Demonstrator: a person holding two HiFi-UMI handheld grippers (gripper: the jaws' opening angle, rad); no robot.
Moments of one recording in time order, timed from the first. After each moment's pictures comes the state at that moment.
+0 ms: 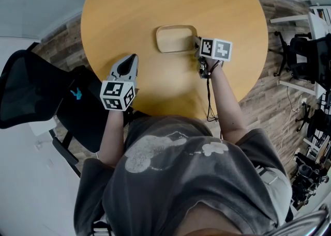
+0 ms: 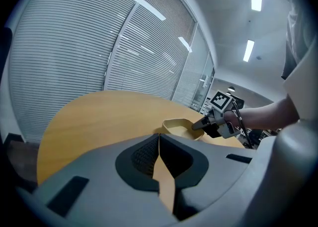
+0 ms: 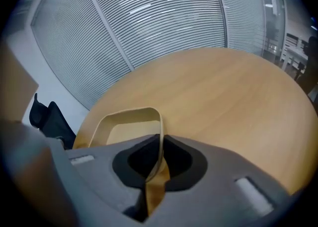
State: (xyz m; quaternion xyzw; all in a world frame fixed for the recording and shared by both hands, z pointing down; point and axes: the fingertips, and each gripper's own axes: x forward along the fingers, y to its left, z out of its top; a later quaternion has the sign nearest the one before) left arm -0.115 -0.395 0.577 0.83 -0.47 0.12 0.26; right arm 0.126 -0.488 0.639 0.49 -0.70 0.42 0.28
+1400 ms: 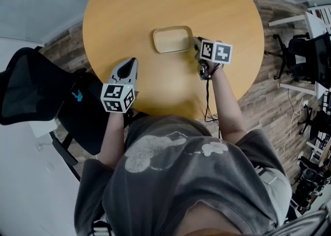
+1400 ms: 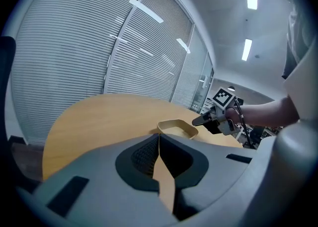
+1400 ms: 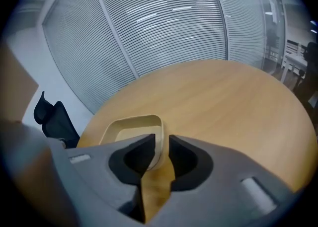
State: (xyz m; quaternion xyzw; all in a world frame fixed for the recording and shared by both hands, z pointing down) left arm -0.103 -0.369 0.561 0.83 -0.48 0.12 0.25; right arm 0.141 -0.475 0.606 0.50 -0.73 0.38 0.26
